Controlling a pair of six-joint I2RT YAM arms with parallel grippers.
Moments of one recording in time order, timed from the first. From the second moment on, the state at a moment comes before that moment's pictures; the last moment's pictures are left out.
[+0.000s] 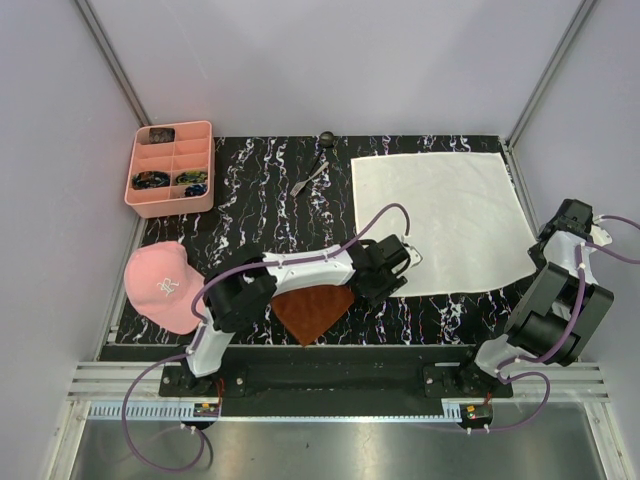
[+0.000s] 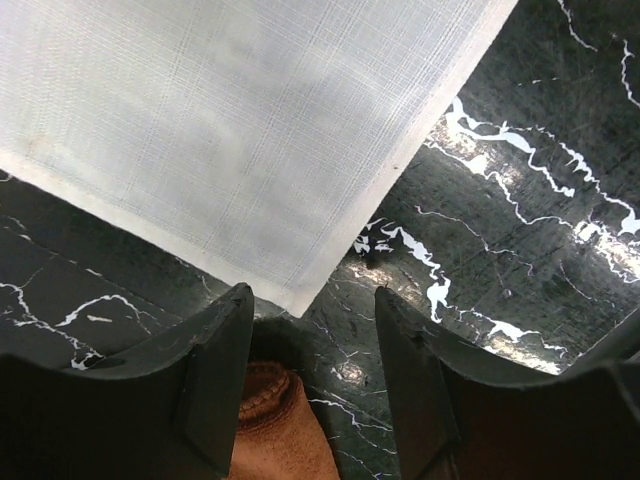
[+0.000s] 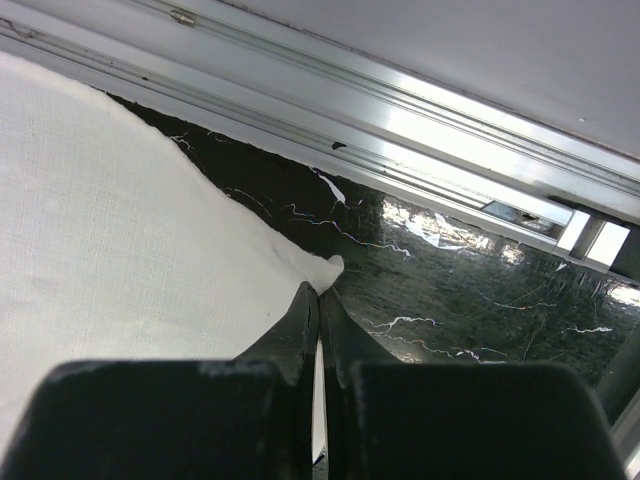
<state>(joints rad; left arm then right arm) -1.10 2.05 1.54 -0.59 -0.05 -0.09 -0.59 1.50 0.98 -0.49 0.31 0.56</state>
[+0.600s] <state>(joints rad) -1.06 2.13 1.59 -0.57 0.01 -0.08 -0.59 1.50 0.98 -0.49 0.29 0.56</state>
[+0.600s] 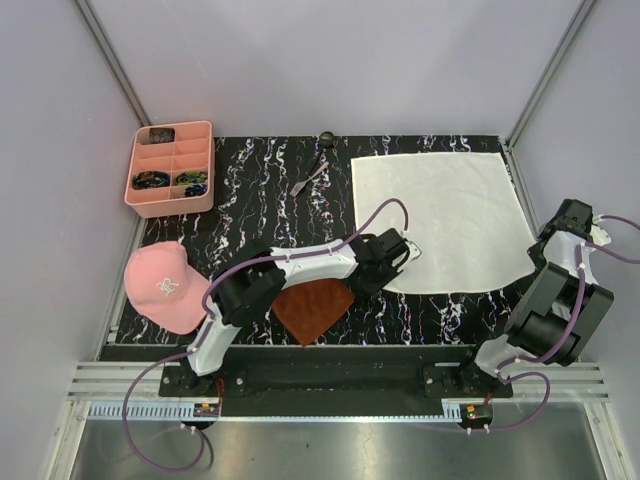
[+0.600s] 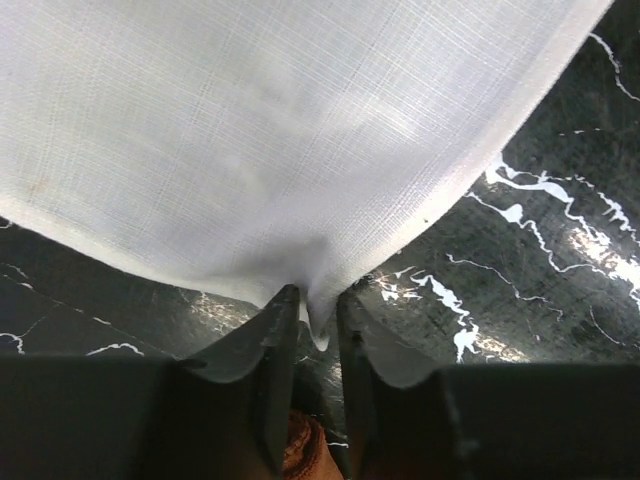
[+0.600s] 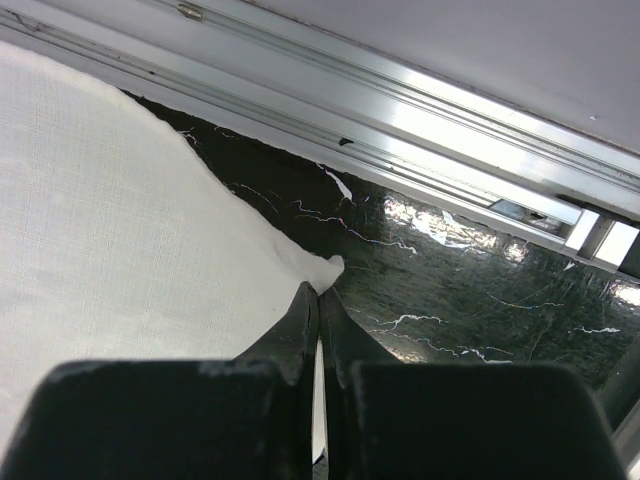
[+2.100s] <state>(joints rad) -1.14 1.54 2.07 -0.86 -0.26 0.03 -0.60 1.14 1.77 -0.80 0.09 0.46</state>
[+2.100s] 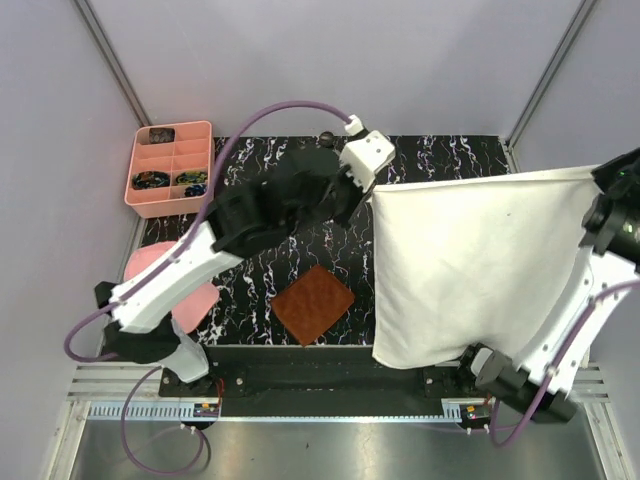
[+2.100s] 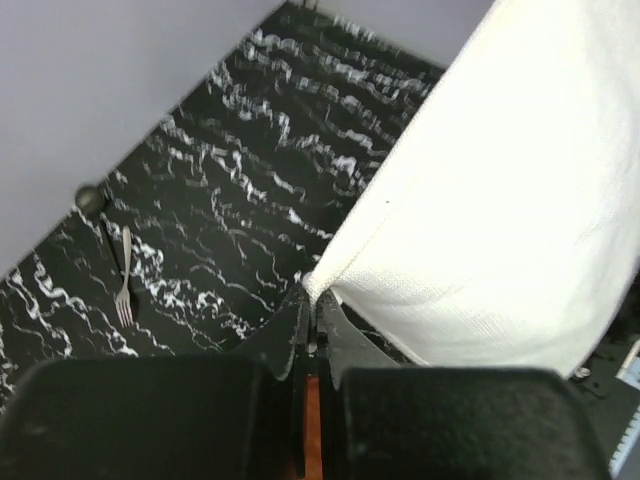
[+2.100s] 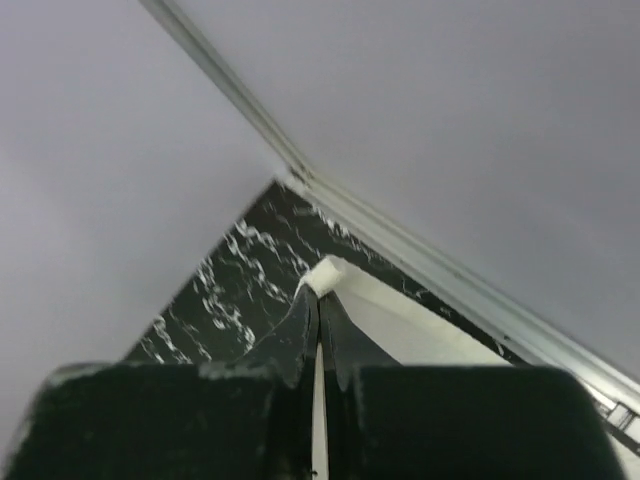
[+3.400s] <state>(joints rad) -0.81 2.09 1.91 -0.61 -0.05 -0.03 -0.41 1.77 1.52 -0.50 0.13 0.46</state>
